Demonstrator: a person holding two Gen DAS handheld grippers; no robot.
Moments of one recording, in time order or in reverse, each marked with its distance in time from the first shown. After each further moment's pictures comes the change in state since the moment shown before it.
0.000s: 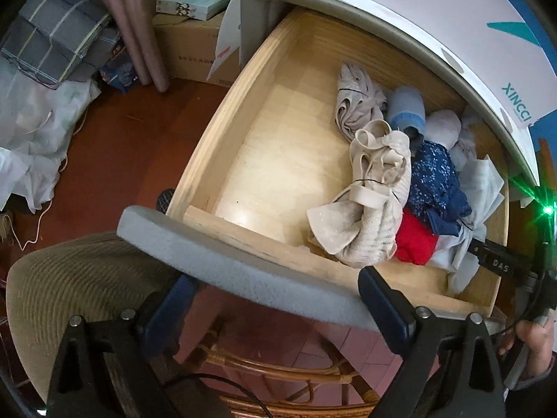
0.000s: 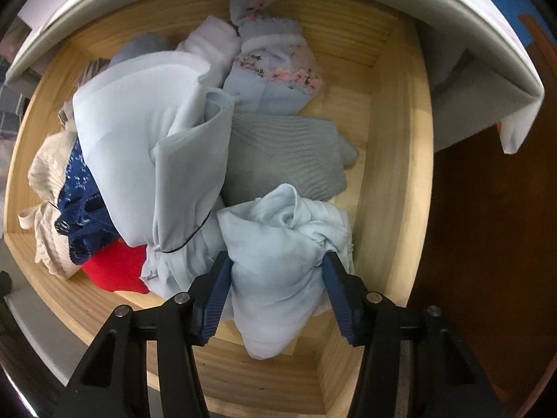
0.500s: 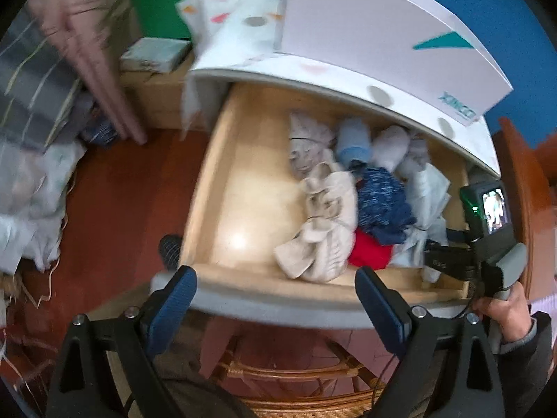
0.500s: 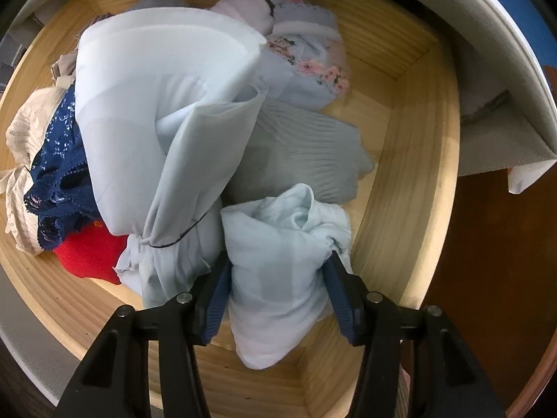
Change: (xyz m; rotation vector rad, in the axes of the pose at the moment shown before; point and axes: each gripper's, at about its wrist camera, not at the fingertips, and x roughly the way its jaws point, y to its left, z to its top) left arm -0.068 -0.032 0.030 0.207 -0.061 -0.038; right arm 0.044 0.045 0.022 -0.130 0.033 -0.102
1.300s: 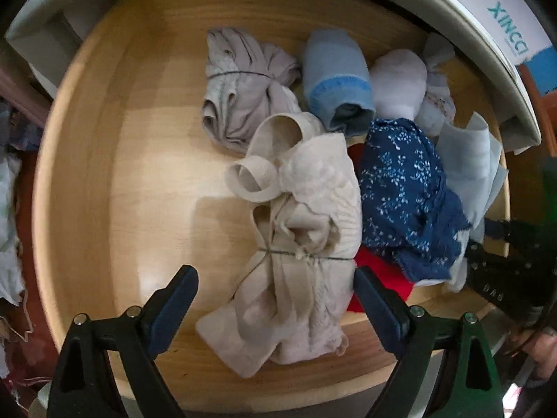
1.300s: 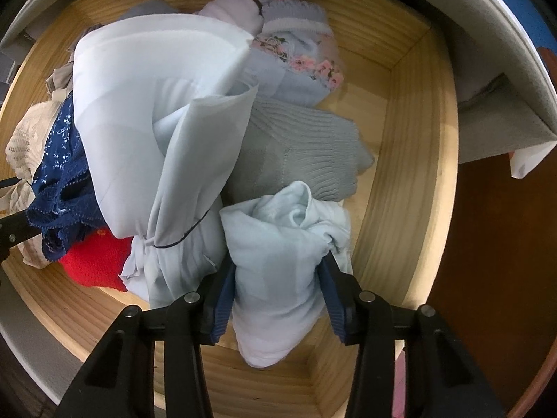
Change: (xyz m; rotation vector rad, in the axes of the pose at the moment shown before) left arm 0.155 -0.032 0.039 0.109 0.208 -0.111; right arm -0.017 -0.039 -0.008 0.052 0.013 0.026
